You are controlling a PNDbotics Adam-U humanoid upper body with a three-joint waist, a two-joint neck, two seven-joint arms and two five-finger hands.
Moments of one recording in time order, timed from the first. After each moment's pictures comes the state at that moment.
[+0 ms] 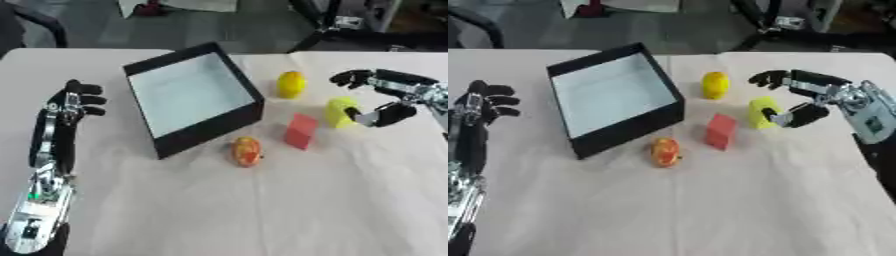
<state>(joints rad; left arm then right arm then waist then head) -0.27 0.16 -0.05 -1.62 -0.10 -0.10 0.10 -0.67 -0.62 0.18 -1.00 0.41 -0.58 0.60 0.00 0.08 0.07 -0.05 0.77</state>
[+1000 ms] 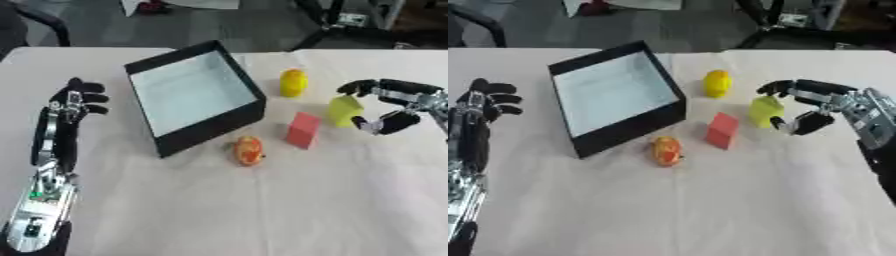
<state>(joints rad) -0.28 0.15 -0.05 -1.62 -0.10 -0.10 0.09 -0.67 -0.62 0.16 -0.93 0.55 -0.63 0.55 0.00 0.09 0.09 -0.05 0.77</state>
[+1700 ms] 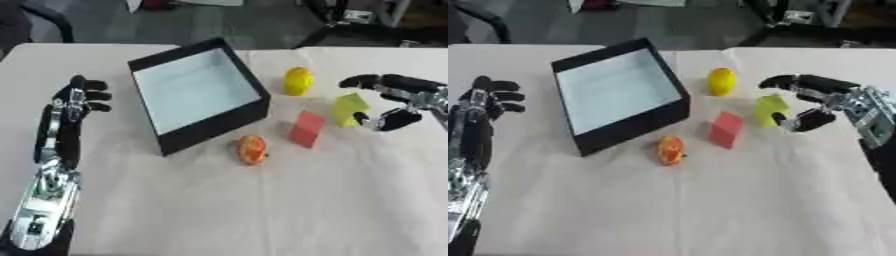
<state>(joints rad) -0.29 0.14 -0.05 -1.62 -0.10 -0.10 0.08 -0.68 -0.62 0.15 -0.92 0.65 -0.67 0.42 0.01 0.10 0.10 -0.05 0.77</state>
